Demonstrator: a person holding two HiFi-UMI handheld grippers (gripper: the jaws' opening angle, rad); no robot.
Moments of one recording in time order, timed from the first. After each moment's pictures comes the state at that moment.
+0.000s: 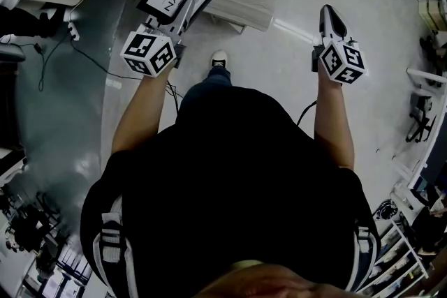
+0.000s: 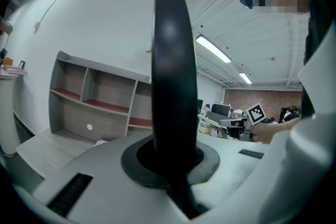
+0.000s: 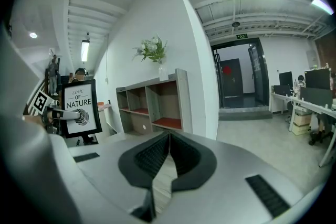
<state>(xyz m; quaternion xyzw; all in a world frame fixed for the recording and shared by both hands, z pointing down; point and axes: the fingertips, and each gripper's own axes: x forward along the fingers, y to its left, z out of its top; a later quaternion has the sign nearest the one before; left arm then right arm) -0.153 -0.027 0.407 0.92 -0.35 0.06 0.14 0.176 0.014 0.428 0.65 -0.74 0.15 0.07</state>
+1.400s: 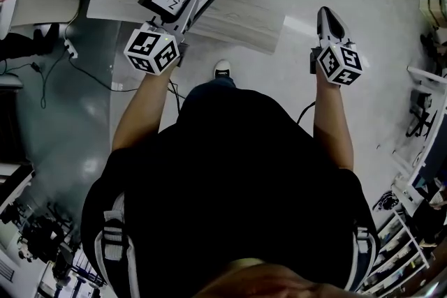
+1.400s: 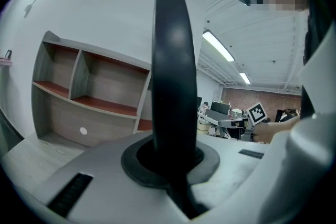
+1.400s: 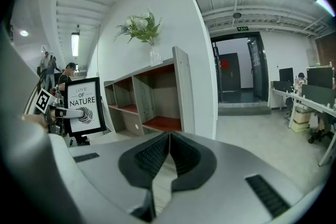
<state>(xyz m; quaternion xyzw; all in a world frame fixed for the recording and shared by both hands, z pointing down) -0.160 -0.185 0.434 0.93 -0.32 0.07 0.16 0.149 -0.122 0.454 0.66 -0.72 0.17 0.09</state>
